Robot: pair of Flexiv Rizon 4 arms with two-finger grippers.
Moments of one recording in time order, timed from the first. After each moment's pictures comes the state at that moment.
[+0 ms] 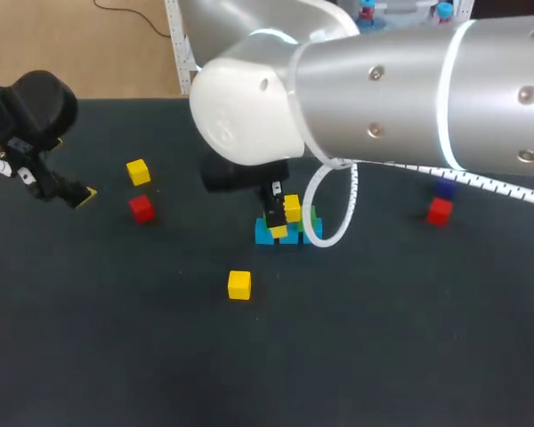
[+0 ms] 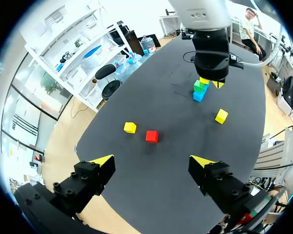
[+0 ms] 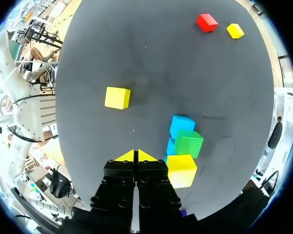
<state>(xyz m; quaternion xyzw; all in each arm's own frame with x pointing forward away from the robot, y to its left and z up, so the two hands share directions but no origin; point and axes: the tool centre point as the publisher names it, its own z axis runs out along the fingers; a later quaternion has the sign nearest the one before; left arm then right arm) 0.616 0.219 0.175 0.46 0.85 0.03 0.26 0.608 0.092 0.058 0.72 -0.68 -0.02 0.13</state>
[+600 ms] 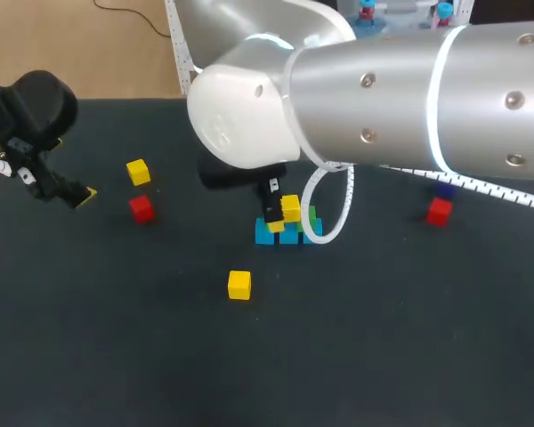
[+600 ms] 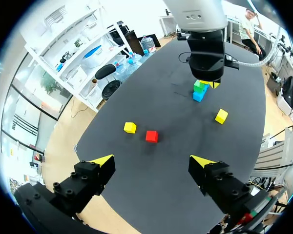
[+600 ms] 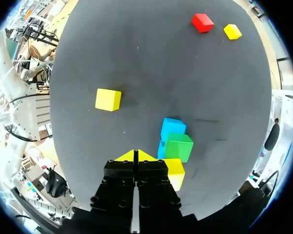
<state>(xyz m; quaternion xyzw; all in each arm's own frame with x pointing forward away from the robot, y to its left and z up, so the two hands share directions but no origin) 0.616 0.219 0.175 0.46 0.85 0.03 0.26 0.621 0.095 0.054 0.73 -0.67 -0.01 0.11</state>
